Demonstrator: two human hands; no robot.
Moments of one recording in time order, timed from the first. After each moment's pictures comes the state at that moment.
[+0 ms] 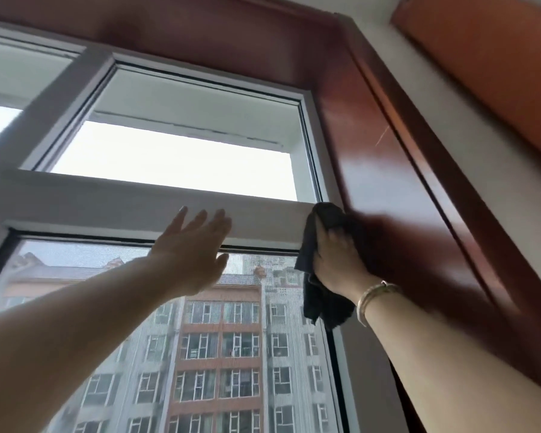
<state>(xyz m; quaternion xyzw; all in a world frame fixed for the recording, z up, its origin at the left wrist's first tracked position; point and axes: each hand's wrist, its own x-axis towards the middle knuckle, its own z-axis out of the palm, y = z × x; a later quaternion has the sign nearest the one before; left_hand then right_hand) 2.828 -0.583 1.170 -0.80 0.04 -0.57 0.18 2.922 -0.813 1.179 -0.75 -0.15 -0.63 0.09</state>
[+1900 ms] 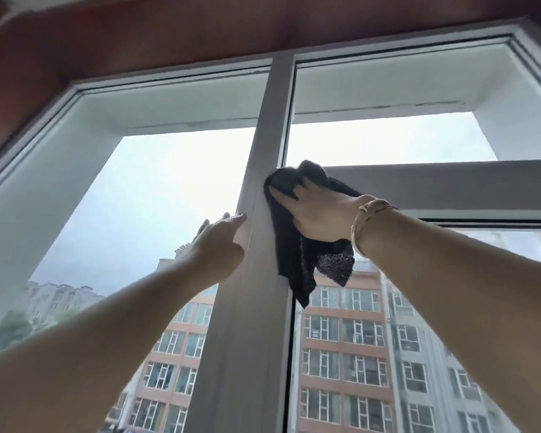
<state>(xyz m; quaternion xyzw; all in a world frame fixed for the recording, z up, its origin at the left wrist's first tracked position) 2.727 -0.280 1.125 -0.79 -0.03 -0.59 -0.14 2.803 -0.434 1.214 -0.67 -0.34 -0.62 -0.21</state>
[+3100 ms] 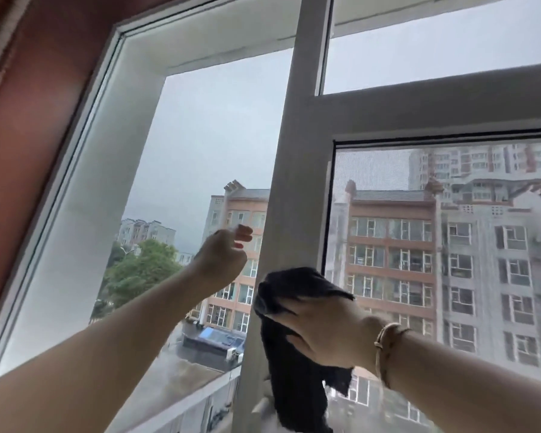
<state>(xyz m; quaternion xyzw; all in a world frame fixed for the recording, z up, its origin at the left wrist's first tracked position) 2.669 -0.289 0.989 -0.81 -0.09 -0.51 -0.26 2.809 -0.433 0.955 -0.66 -0.60 -0.41 -0.20</state>
